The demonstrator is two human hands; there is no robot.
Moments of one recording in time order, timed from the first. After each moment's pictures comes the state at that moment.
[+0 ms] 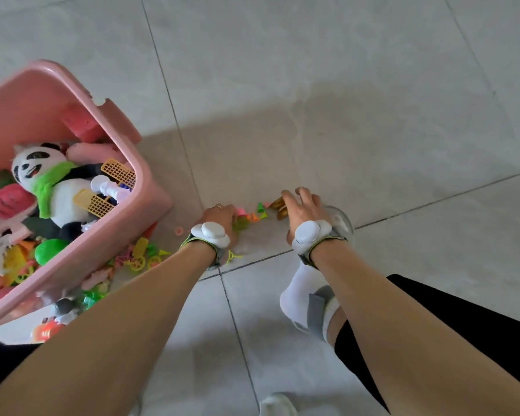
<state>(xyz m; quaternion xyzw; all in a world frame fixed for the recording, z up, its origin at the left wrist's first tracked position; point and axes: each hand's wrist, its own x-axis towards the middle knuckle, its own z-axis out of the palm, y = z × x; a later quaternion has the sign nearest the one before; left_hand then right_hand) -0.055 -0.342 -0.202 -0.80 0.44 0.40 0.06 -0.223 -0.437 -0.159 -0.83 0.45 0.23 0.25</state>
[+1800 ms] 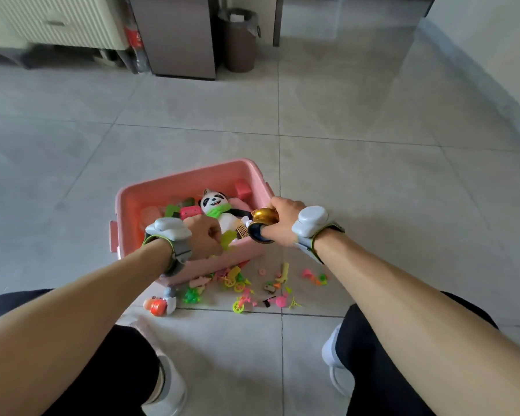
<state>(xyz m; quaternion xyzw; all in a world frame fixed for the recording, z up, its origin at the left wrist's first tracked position) 0.062 -0.133 0.044 -0.89 0.32 0.30 -0.16 -0.075 -0.297 0.097 -0.92 0.25 0.11 0.27</state>
